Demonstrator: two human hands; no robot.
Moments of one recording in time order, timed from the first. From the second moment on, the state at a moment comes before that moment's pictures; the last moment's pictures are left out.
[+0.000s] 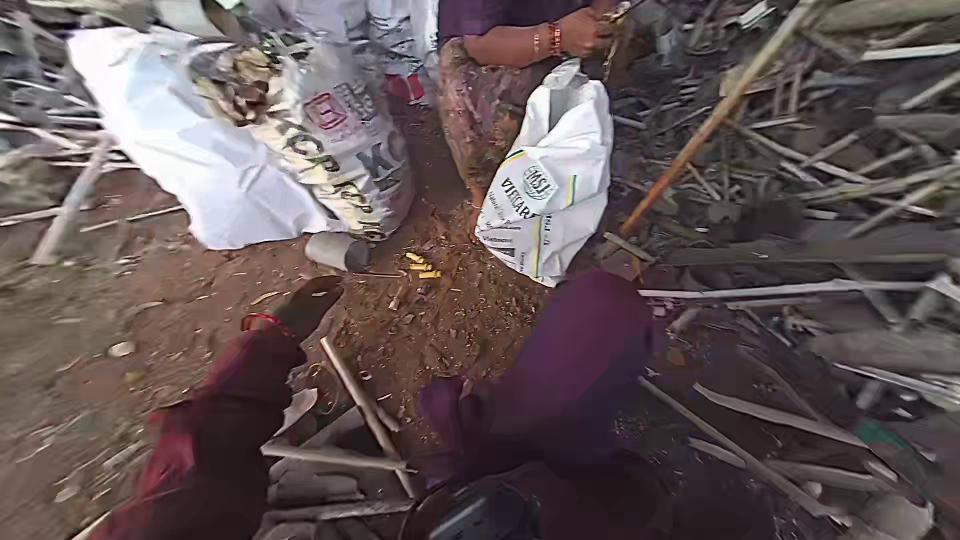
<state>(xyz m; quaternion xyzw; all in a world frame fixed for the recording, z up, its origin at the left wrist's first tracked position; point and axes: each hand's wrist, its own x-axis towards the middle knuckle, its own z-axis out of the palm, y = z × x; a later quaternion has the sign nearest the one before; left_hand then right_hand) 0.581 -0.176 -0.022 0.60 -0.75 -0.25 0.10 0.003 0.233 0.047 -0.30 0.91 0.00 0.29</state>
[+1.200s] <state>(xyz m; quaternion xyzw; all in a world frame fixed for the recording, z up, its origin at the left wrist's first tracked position) 0.014 0.083 0.044 -0.16 -0.87 -0.07 -0.45 -0.141 0.269 -0.112 -0.28 0.90 0.06 0.32</state>
